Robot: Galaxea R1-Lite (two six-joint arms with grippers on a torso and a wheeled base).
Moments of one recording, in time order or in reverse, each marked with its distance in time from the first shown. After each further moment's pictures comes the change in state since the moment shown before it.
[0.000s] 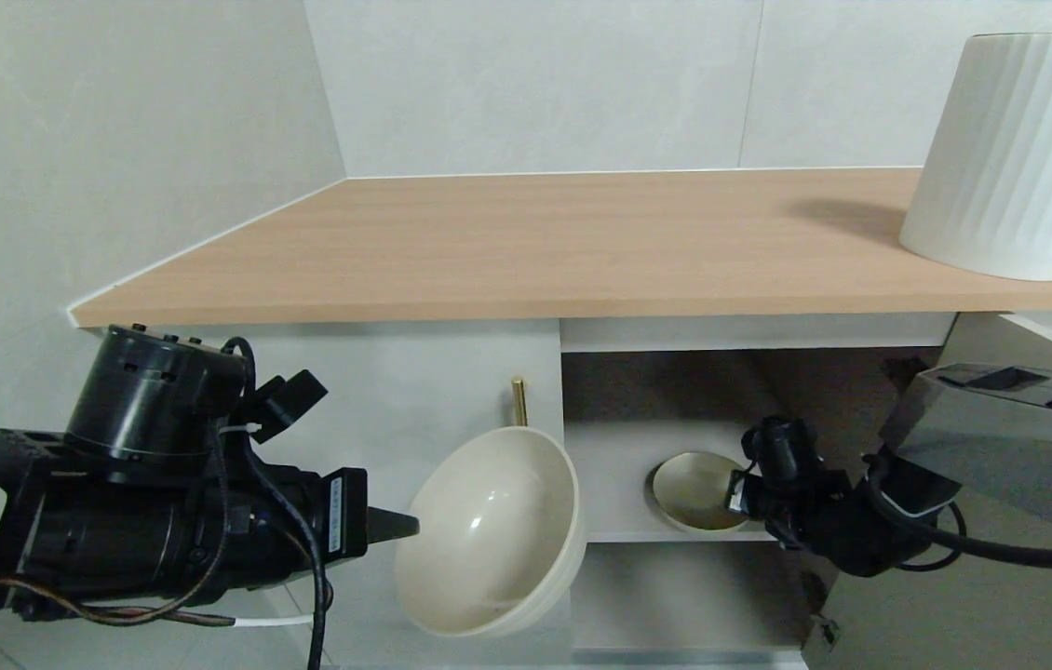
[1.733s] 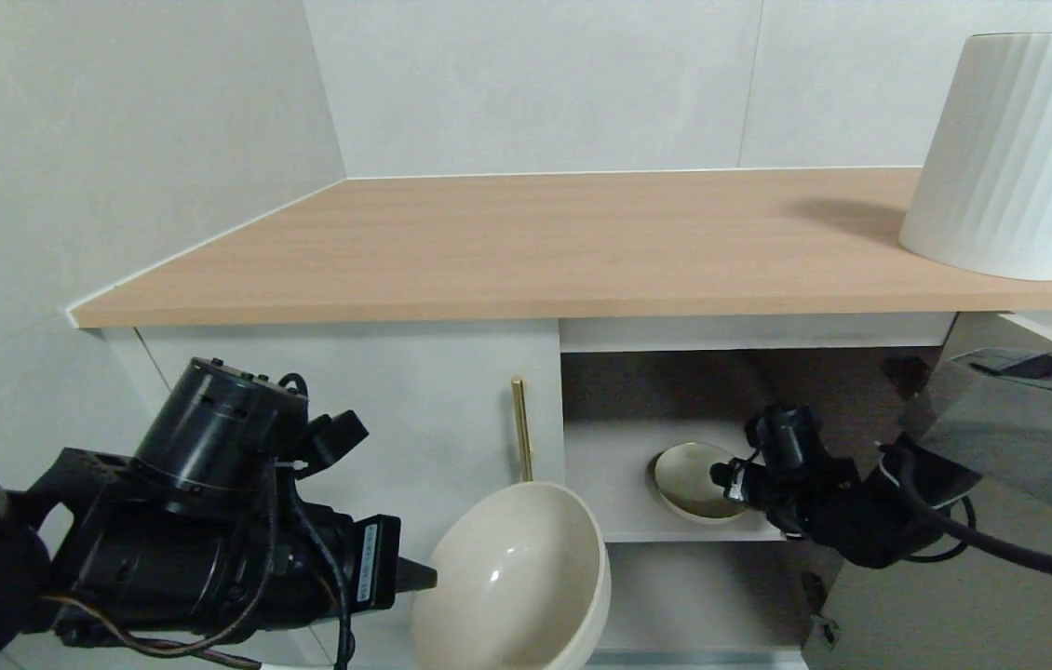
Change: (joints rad) left arm -0.084 0.059 -0.003 0.089 0.025 0.001; right arm 0.020 -0.093 0.026 0.047 0.032 0.021
